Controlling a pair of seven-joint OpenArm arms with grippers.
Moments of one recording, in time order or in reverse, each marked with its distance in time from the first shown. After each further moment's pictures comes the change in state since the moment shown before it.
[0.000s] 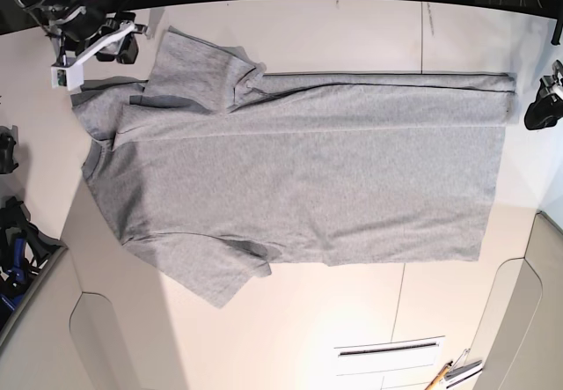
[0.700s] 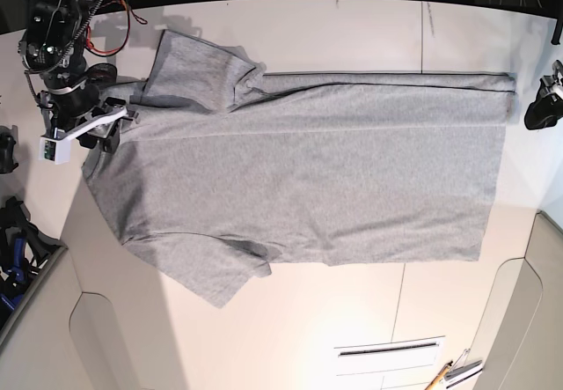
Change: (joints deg) left arm 0.0 0.0 0.0 0.0 0.1 0.0 0.0; right arm 17.6 2.3 -2.4 -8.4 -12.1 -5.4 13.6
